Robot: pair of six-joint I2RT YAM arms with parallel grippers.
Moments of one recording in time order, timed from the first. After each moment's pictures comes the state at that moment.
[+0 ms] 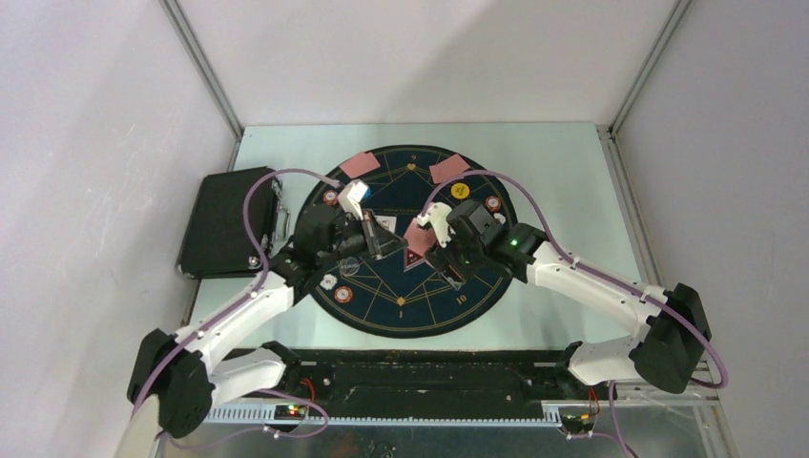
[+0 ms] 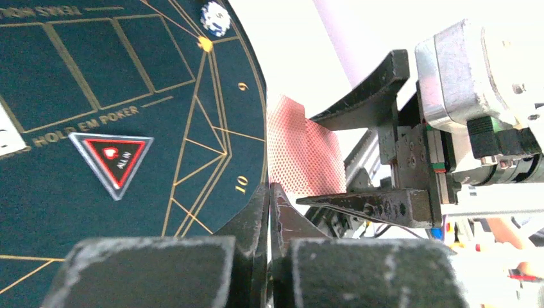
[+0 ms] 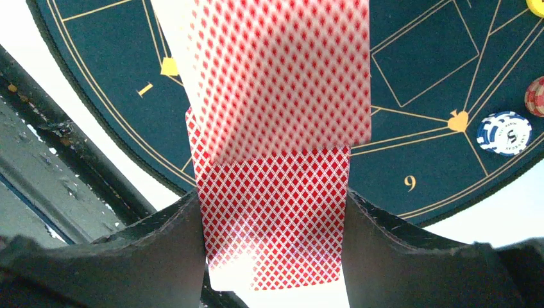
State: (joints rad) left arm -0.55 1.10 0.66 0.12 0.47 -0.69; right arm 0.86 1.34 1.08 -0.63 -0.01 -0.06
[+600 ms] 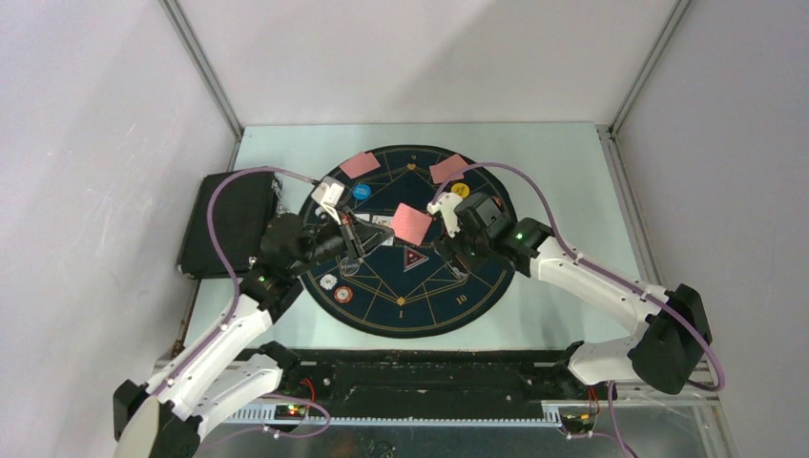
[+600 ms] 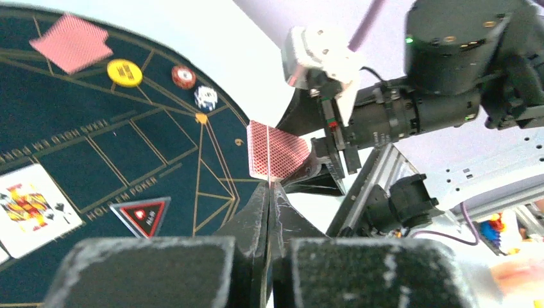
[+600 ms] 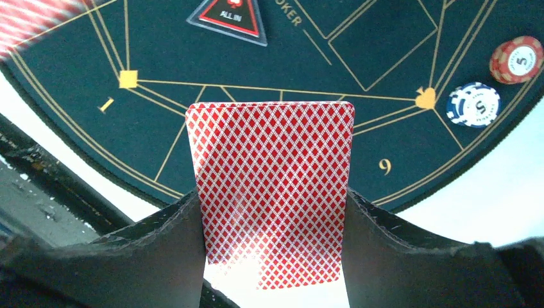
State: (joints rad) left arm -0.50 0.86 0.64 0.13 0.47 -0.52; right arm 0.80 1.34 1.08 -0.63 0.03 -0.03
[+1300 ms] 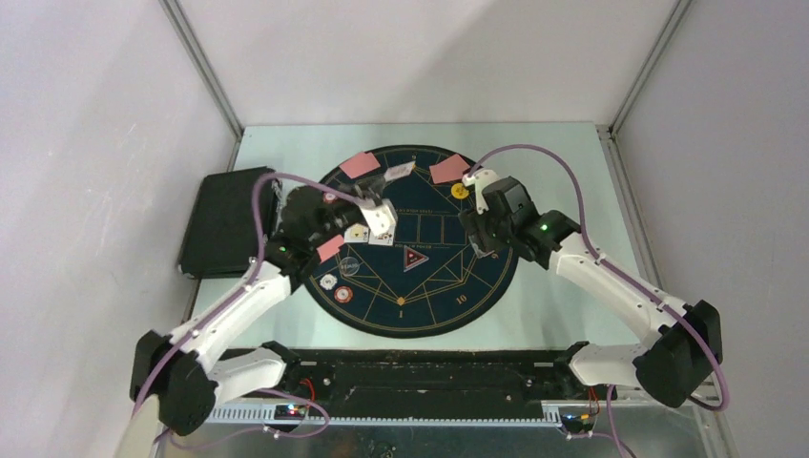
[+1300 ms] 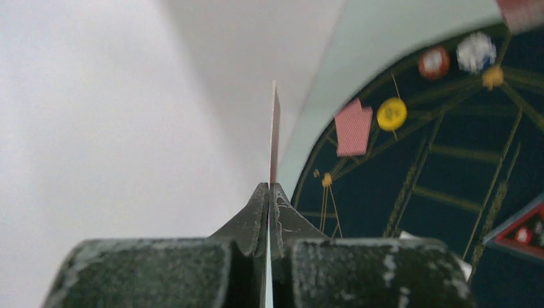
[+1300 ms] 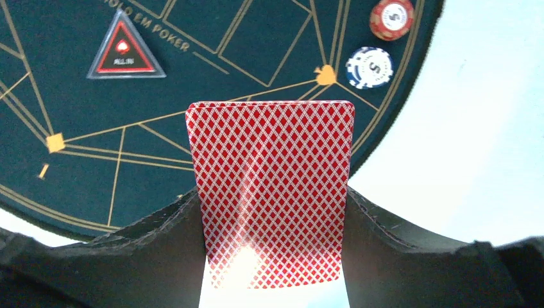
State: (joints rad) left arm -0.50 1.07 0.86 0.22 0.37 0.80; right arm 0.66 1.28 1.08 -0.63 0.16 0.05
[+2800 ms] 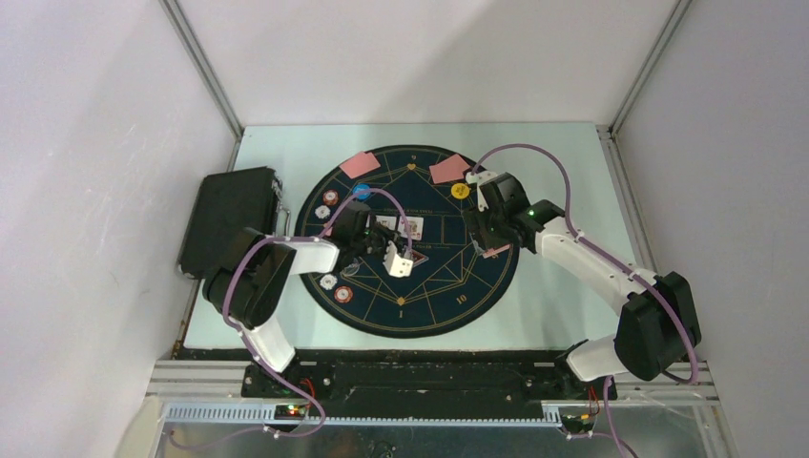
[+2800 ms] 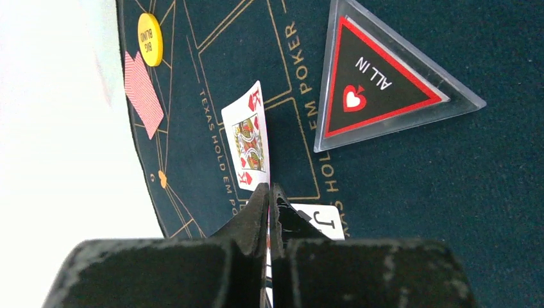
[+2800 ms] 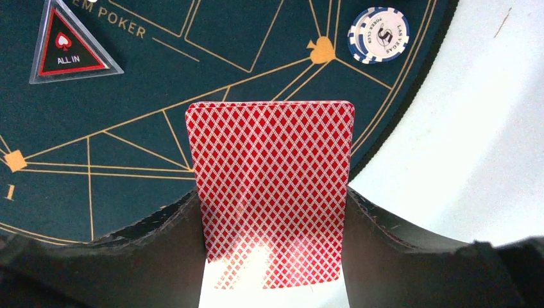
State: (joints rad) left arm -0.47 1.72 0.72 0.31 0.53 1.55; right arm 0.55 1.43 1.08 -0.62 0.11 0.11
